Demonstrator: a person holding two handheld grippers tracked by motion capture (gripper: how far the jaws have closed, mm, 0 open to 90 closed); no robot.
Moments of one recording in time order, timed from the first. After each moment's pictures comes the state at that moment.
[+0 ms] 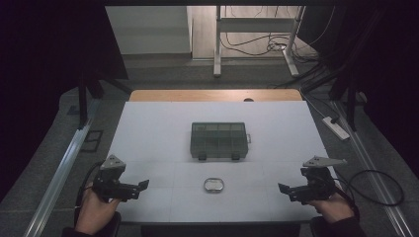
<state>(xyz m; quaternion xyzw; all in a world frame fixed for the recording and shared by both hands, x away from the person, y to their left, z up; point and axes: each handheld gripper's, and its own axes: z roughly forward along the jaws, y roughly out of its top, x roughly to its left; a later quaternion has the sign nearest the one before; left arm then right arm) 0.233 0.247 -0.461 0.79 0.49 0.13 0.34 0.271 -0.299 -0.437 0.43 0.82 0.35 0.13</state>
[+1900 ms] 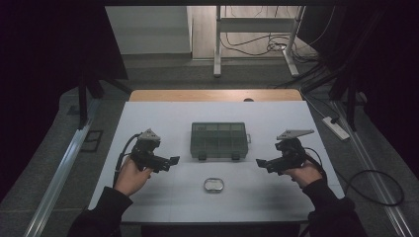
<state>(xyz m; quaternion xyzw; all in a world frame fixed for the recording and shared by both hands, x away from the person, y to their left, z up) 0.330 0.188 -0.466 0.82 0.42 0.10 0.38 0.353 -0.248 -0.439 0.37 0.84 0.37 0.11</state>
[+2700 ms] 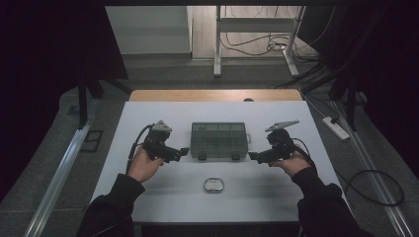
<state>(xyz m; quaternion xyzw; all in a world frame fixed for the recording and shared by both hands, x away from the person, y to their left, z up) 0.364 0.164 -0.466 0.82 0.40 0.11 0.39 0.384 -0.224 -0.445 0.38 0.85 0.33 0.11</state>
